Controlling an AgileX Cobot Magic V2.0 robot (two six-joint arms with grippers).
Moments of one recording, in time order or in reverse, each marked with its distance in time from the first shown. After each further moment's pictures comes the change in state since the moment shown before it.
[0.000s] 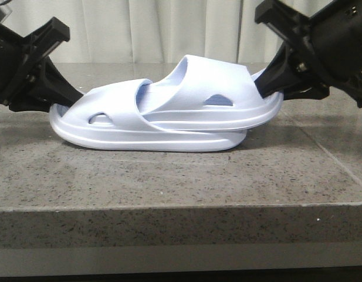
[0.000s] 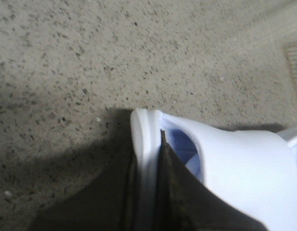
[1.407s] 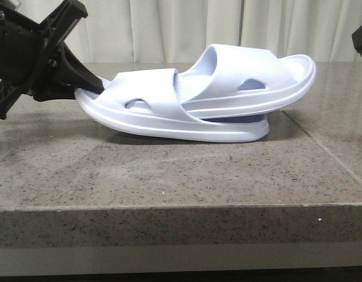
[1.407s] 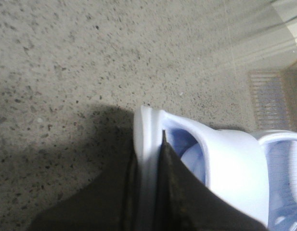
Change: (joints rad) left arm -0.042 -0.004 0.000 -0.198 -0.005 0.002; right arm -0.563 -0.234 -0.002 -0.312 0.502 -0.010
